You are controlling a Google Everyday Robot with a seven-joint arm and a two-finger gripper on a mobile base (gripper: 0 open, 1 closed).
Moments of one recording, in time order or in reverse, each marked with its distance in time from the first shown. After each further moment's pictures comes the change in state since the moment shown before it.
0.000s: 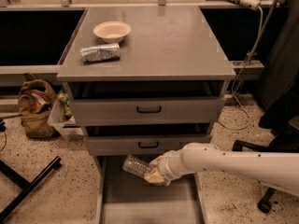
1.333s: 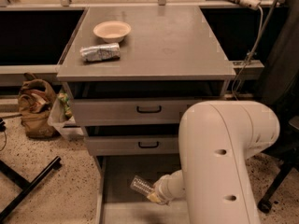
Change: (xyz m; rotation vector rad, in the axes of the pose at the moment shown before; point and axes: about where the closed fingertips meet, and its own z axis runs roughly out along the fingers) arm 0.121 0.011 0.124 0.084 0.188 0.131
